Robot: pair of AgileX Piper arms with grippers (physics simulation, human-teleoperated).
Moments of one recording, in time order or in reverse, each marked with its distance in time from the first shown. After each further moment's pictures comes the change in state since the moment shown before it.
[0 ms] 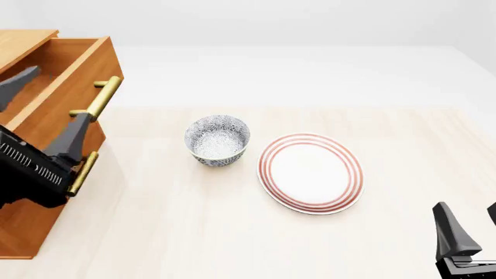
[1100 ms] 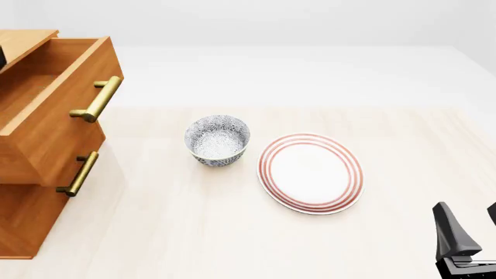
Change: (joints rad) left arm 0.088 -0.084 -0.546 0.836 -0.964; right arm 0.000 0.000 0.000 0.000 0.000
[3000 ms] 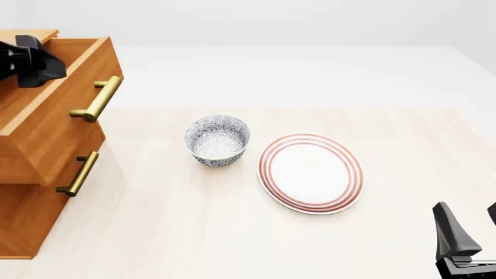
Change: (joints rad) left arm 0.108 0.466 -0.334 0.447 -0.348; right arm -0.001 0.000 0.000 0.000 0.000
